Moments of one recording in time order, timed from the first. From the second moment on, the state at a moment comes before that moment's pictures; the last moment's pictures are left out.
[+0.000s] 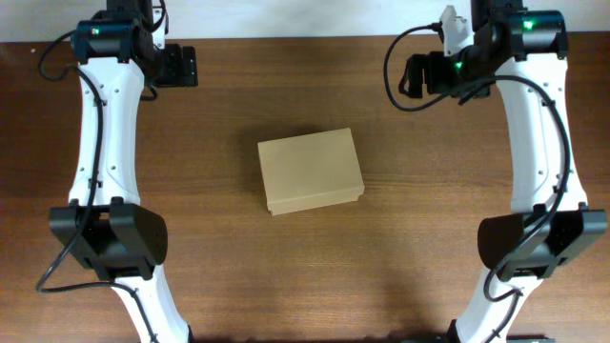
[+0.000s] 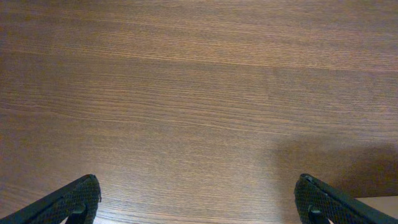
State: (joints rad) left arm 0.02 2.10 2.25 -1.23 -0.09 -0.02; right arm 0.03 2.04 2.27 -1.43 -0.25 -0.02
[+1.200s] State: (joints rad) left arm 0.02 2.10 2.25 -1.23 -0.09 -0.02; right arm 0.12 0.11 0.35 -0.36 0.09 -0.03
